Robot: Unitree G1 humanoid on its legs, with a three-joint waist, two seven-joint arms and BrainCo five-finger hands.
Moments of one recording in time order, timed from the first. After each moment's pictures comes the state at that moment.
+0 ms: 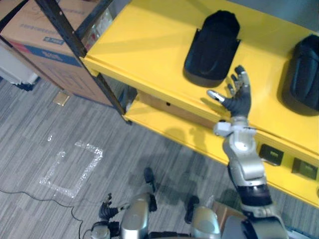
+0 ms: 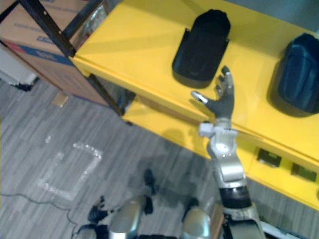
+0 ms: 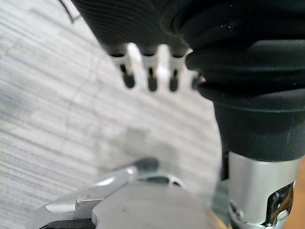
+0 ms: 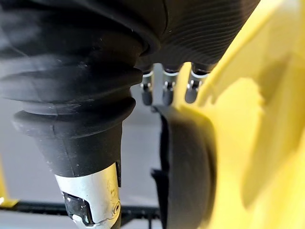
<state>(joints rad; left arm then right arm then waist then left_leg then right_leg) 0.20 0.19 -0.10 0.69 -0.16 -0.13 0.19 -0.41 -0.24 0.03 -0.15 0.01 0.02 -0.43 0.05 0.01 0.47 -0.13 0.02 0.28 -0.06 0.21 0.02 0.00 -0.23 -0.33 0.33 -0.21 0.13</state>
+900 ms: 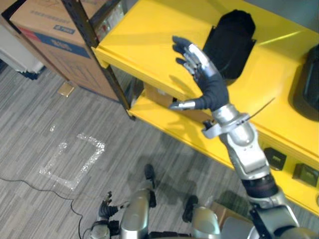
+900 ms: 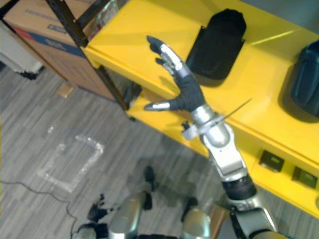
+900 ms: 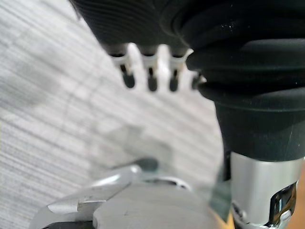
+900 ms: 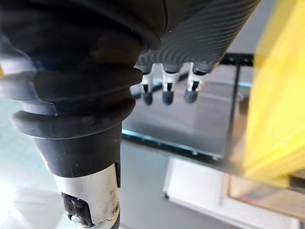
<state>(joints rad) 0.20 0.18 -0.08 0.69 -0.16 -0.17 0.17 -0.54 -0.38 0.23 -0.22 0.18 -0.11 0.14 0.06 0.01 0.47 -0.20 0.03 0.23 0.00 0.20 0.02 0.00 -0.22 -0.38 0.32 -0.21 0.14</state>
